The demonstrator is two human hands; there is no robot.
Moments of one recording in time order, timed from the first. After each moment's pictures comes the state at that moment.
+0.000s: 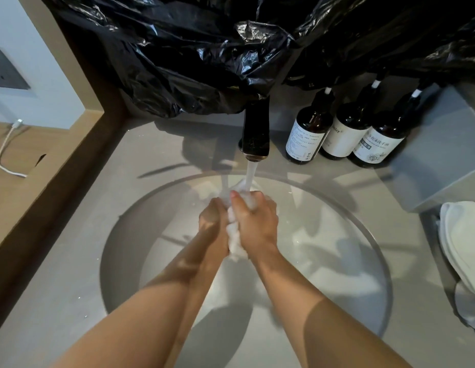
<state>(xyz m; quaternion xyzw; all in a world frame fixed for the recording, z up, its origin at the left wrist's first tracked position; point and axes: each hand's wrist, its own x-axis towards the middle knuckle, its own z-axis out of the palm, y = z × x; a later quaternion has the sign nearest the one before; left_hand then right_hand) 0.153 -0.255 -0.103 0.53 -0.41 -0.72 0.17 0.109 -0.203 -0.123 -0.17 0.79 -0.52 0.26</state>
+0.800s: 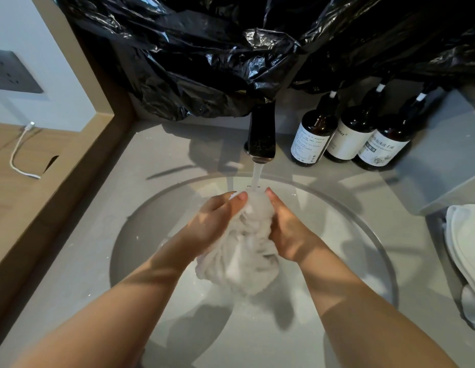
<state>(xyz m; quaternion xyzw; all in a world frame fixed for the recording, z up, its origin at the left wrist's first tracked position) 0.193 -0.268 -0.092 0.25 -0.67 -0.68 0.14 0.059 -0.179 -0.130 -0.01 0.59 -0.56 0.59</state>
